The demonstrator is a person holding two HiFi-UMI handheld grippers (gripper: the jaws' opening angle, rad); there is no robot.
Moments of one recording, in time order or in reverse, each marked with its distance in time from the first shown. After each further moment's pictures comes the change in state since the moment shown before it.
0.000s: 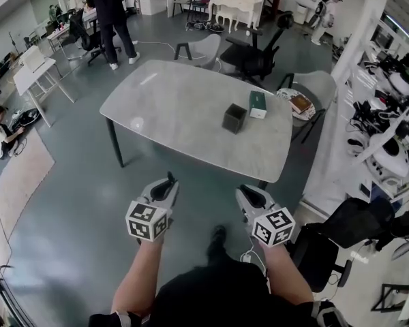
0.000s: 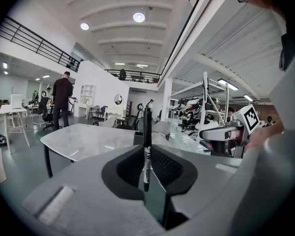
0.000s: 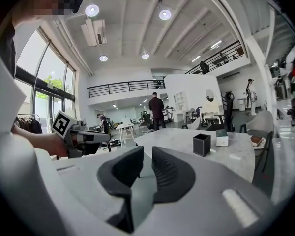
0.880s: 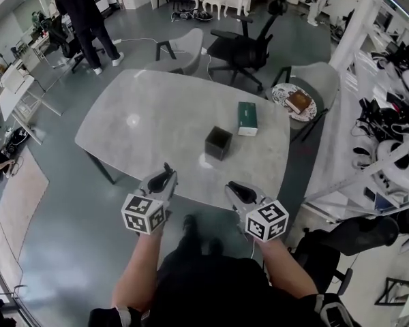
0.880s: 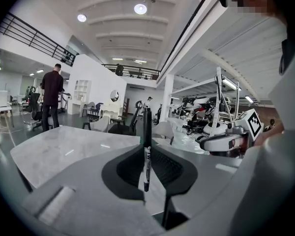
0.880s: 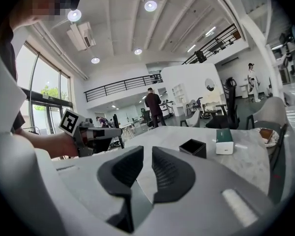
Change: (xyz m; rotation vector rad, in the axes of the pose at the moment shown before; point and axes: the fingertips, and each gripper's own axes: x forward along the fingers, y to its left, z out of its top) left arm 0.264 0.057 0.075 -0.005 0.034 -0.040; right arm 0.141 -0.198 0.046 0.100 0.051 0.063
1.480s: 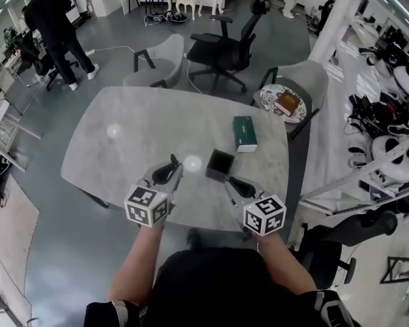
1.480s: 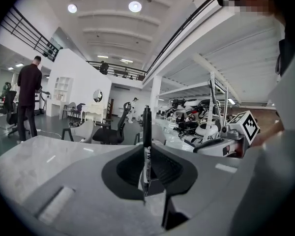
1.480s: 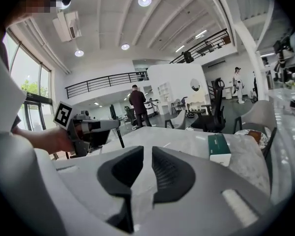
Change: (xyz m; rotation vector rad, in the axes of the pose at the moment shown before) left arm 0.123 0.090 0.059 0.050 -0.014 -0.209; right arm 0.119 -0.073 0.045 0.040 0.032 -0.191
